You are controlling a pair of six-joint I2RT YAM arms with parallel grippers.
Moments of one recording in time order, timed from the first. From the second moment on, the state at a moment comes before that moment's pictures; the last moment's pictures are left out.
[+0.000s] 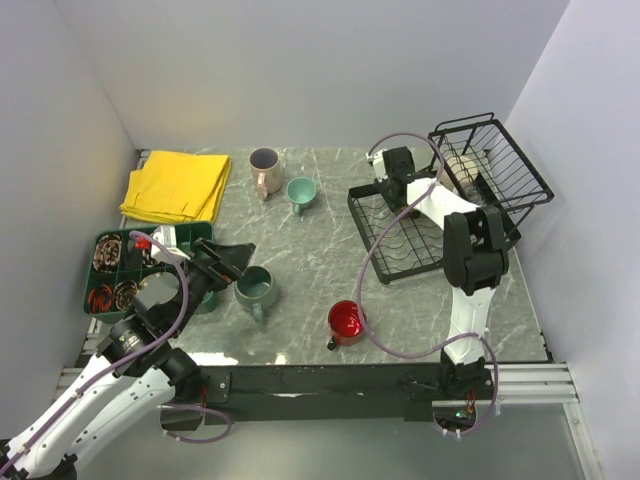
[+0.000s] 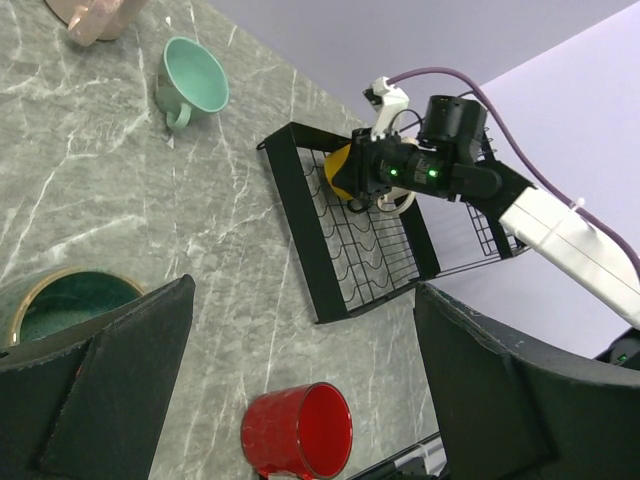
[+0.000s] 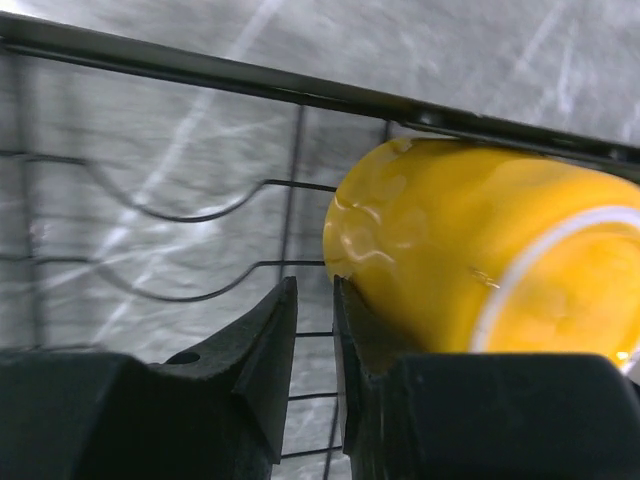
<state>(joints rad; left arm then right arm) -0.71 0.41 0.59 -0.28 -0.34 -0.94 0.25 2.00 1.51 -0.42 0.16 -0.34</state>
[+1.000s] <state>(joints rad) -0.67 0.82 0.73 -0.22 -0.24 -0.85 0.25 1.54 1.38 -0.50 -0.23 -0.37</state>
